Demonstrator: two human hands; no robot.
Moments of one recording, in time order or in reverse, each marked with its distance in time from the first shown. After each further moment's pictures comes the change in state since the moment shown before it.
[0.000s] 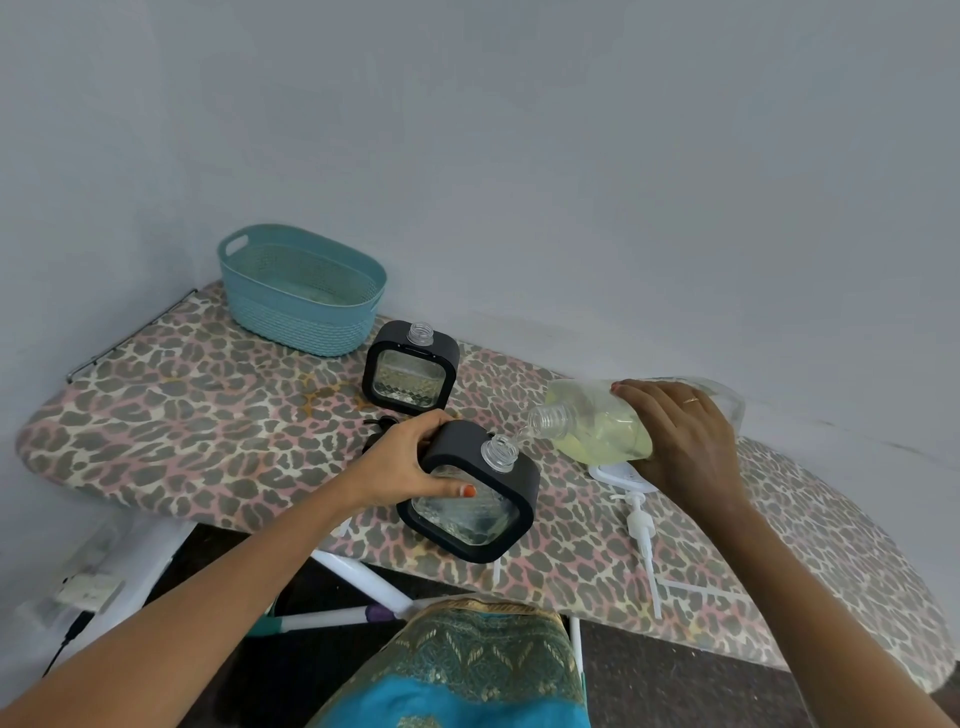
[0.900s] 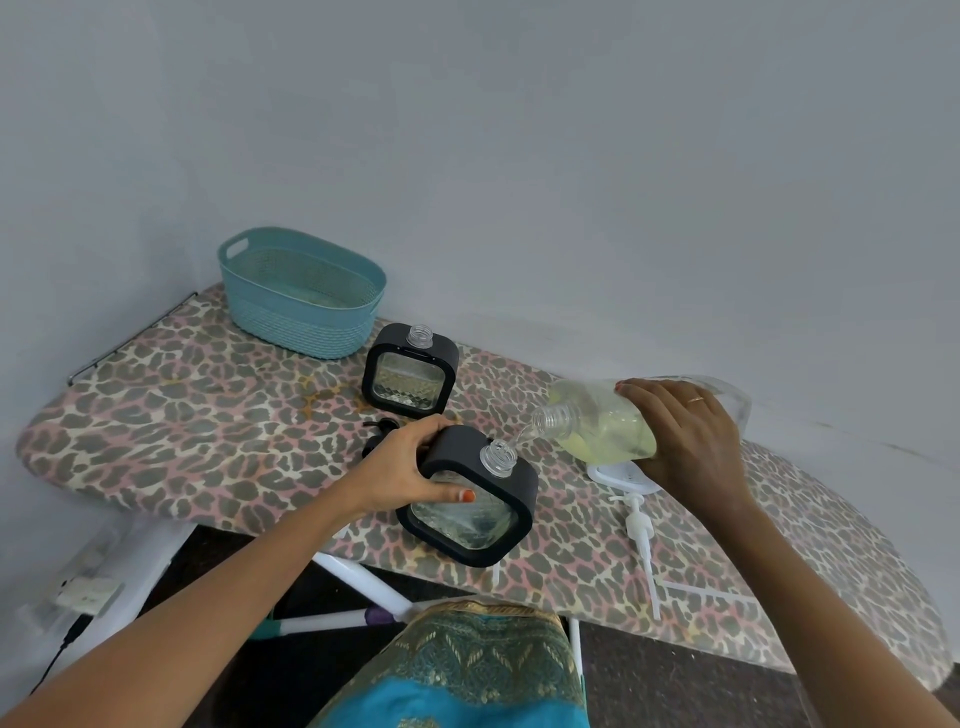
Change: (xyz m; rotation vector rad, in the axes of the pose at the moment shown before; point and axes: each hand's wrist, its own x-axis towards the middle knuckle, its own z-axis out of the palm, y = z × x) left_hand -0.004 -0.001 0.003 -0.086 -0.017 0.029; right_hand 0.003 0.002 -0.006 0.002 0.003 -0.003
